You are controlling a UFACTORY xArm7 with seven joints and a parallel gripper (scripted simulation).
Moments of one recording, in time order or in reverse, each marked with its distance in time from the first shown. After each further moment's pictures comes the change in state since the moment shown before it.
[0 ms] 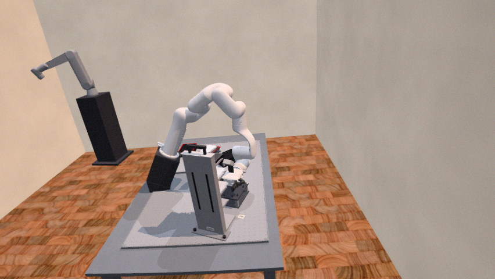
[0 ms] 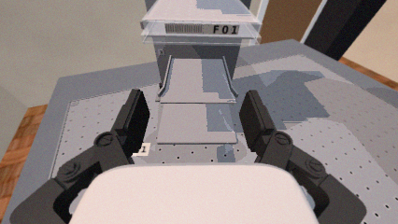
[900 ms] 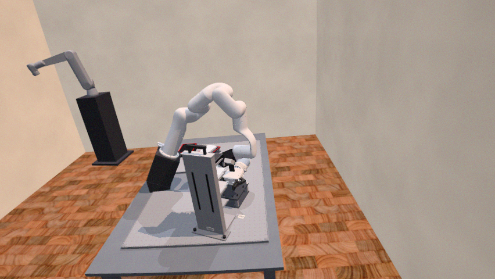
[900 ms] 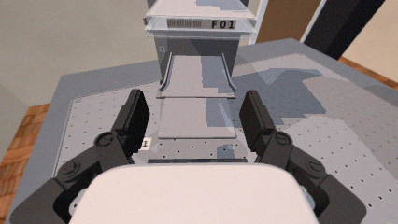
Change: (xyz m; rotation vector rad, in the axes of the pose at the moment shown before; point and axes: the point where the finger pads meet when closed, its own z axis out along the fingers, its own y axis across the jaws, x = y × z) arm 0.000 0.000 -0.011 0.000 0.000 0.000
